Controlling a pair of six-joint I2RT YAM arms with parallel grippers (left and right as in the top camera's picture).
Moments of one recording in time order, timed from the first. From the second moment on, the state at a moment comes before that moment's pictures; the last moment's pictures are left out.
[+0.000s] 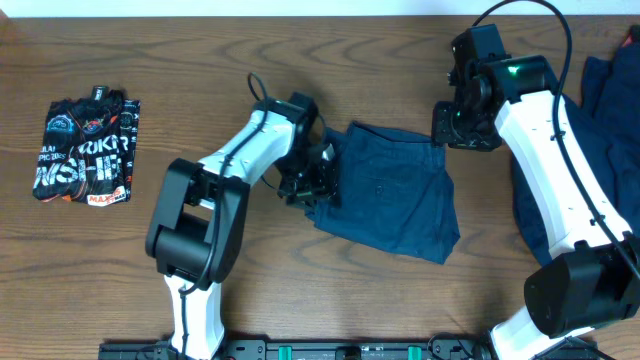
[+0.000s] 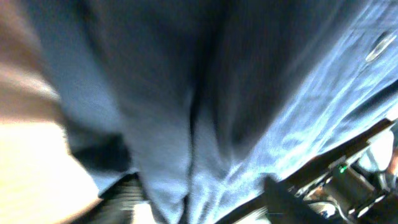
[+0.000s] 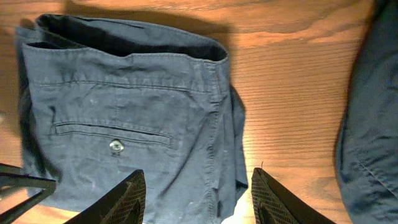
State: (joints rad) left arm -0.39 2.06 1.44 -1.12 0.57 -0.22; right arm 0.21 1.77 1.67 -1.28 0.00 0.32
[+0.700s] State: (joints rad) left arm -0.35 2.05 1.45 -0.81 0.57 -0.07; right arm 0.21 1.77 1.67 -1.28 0.00 0.32
